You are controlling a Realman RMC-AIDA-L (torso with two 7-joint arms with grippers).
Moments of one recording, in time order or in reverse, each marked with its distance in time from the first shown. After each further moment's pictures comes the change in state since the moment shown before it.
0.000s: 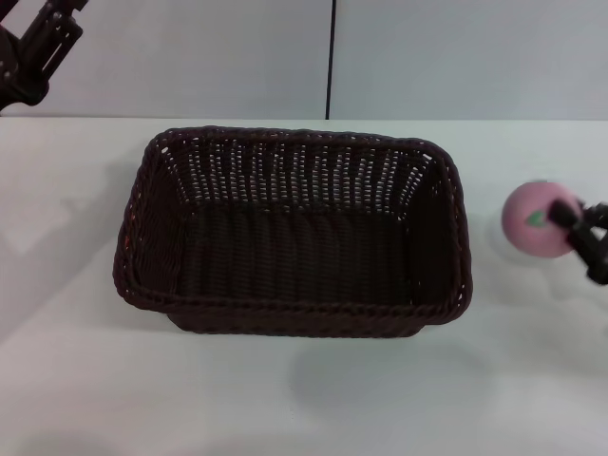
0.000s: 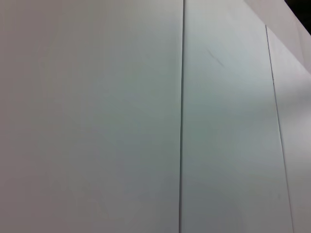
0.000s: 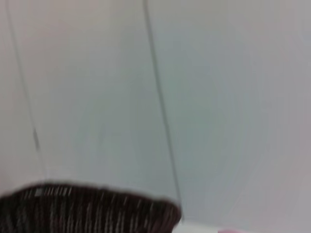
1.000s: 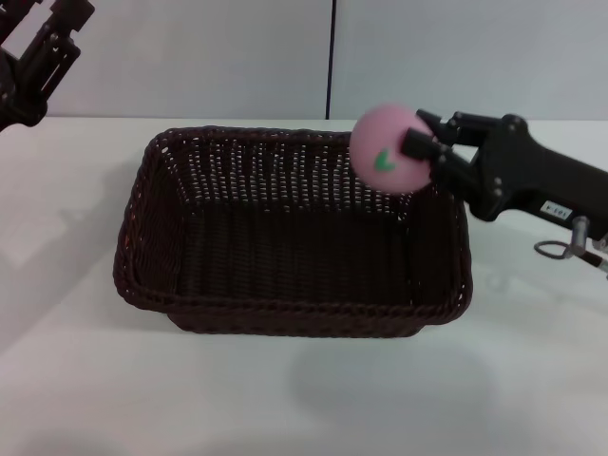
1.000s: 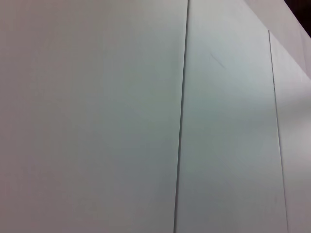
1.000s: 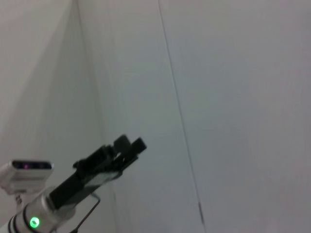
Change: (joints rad) left arm 0.006 -0.001 -0.002 -0.058 -0.003 0.044 0.004; right arm 0.275 0.004 -0.180 0.079 0.015 -0.180 0.079
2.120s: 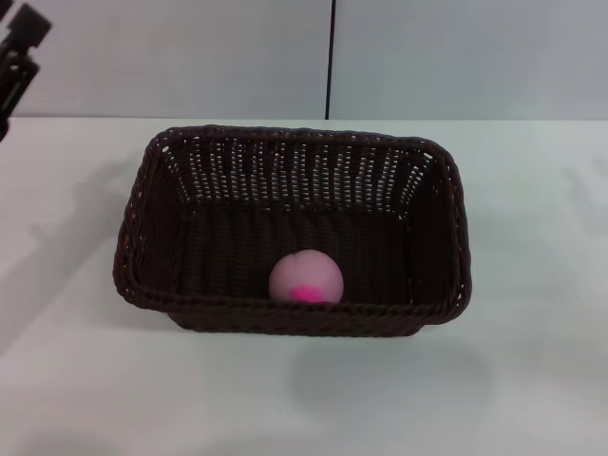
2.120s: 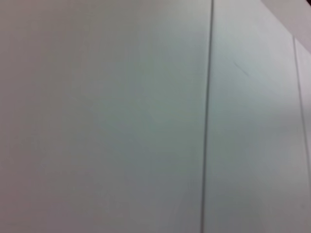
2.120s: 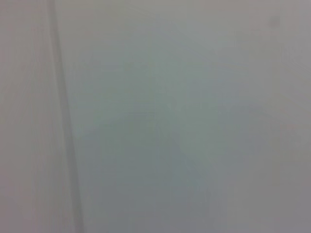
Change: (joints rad) left arm 0.055 0.002 -0.043 -0.030 -0.019 0.029 0.009; right arm -0.287 0.002 0.027 0.087 0.610 0.025 -0.179
